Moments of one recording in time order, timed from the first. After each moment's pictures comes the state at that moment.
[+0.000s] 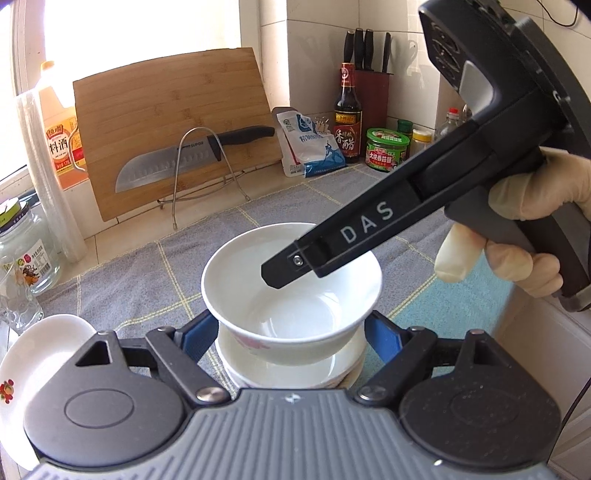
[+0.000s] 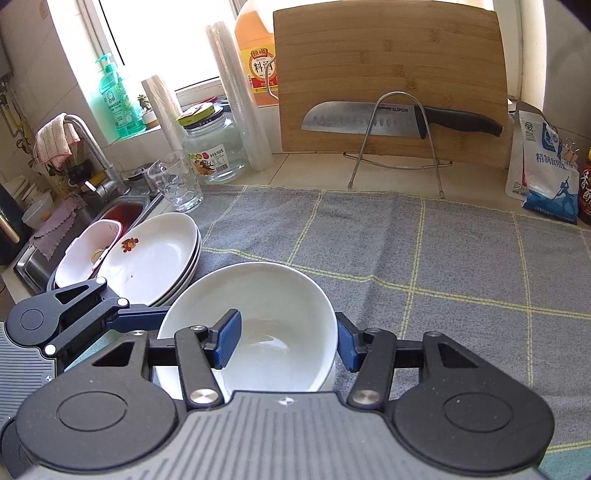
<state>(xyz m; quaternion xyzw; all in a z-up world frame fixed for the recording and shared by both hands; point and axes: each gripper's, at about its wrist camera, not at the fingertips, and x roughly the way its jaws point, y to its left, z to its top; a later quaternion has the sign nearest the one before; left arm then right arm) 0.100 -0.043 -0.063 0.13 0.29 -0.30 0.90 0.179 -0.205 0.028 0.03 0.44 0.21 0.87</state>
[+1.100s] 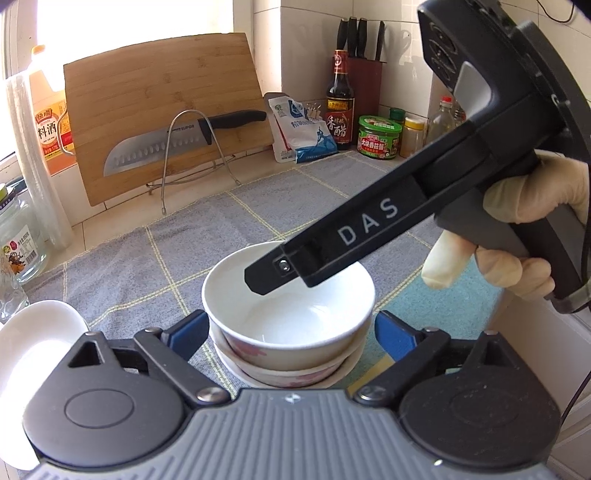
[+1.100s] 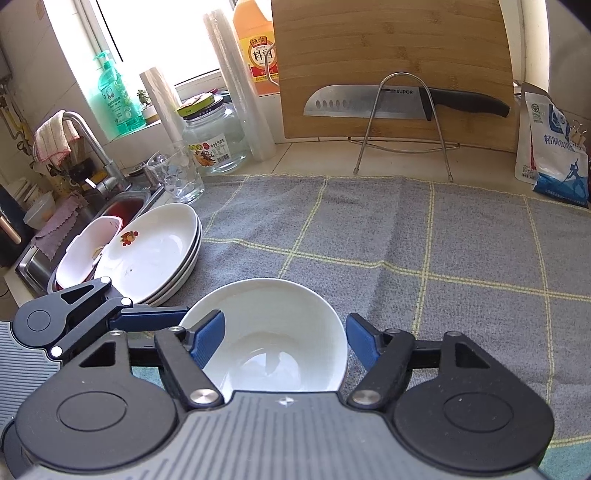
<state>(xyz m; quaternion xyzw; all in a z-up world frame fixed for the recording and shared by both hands) 0.103 -0.039 -0.072 0.13 0.30 -0.32 0.89 0.178 -0.200 0.013 0.04 0.45 0.21 0.87</state>
